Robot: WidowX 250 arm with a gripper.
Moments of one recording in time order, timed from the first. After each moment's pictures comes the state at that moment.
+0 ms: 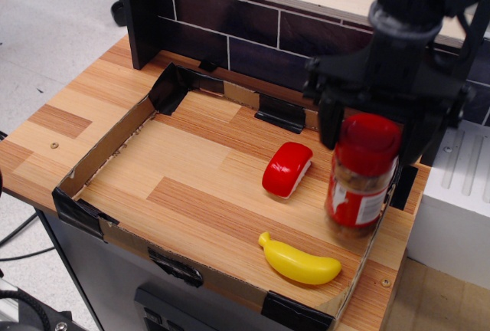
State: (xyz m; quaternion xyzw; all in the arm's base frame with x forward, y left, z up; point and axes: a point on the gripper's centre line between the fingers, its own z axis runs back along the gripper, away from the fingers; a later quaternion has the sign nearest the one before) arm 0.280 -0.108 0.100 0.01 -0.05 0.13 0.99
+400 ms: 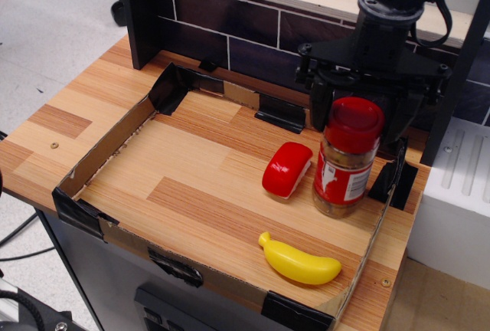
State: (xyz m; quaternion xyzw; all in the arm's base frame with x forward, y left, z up) arm 0.298 -0.099 0.088 0.03 -0.04 0.15 0.99
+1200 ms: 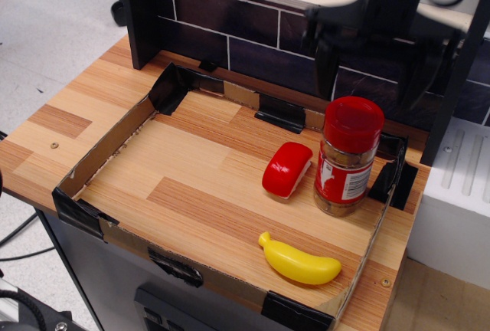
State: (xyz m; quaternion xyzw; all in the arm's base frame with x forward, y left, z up) arm 0.301 -0.094 0.127 0.03 -0.06 0.17 0.98
